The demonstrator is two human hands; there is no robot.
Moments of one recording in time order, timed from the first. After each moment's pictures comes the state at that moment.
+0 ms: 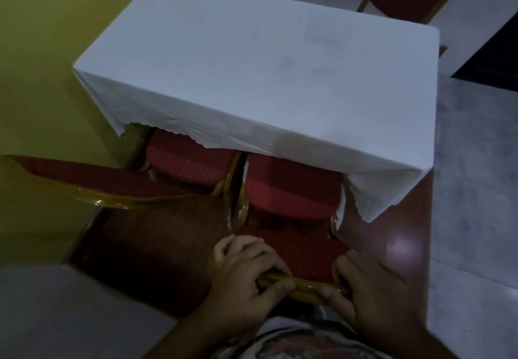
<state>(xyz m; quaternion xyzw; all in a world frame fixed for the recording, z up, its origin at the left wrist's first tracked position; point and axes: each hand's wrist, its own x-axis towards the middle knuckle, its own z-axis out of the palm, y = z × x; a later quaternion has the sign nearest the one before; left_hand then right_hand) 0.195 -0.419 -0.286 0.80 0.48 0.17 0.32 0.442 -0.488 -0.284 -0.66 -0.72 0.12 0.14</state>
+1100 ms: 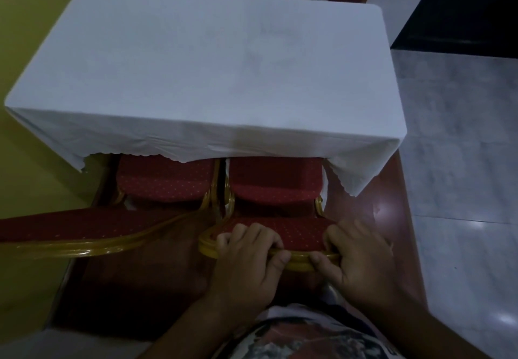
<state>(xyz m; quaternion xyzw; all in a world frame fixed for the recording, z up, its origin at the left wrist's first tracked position) 0.167 -0.361 -0.281 0.86 0.40 0.10 0.30 0.373 -0.455 -0.294 -0.76 -0.61 0.07 0.22</state>
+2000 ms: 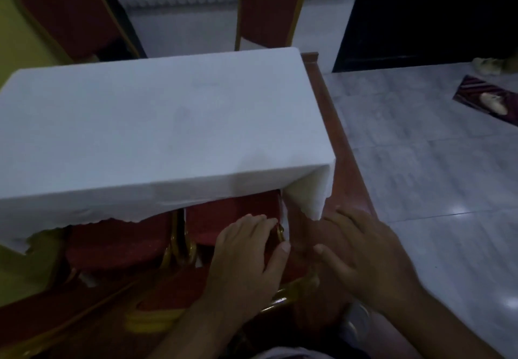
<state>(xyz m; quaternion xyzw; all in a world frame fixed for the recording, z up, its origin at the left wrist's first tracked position) 0.314 -0.350 -0.232 0.89 0.34 0.09 0.28 0.510 -0.488 -0.249 -0.84 -0.51 0.07 0.17</state>
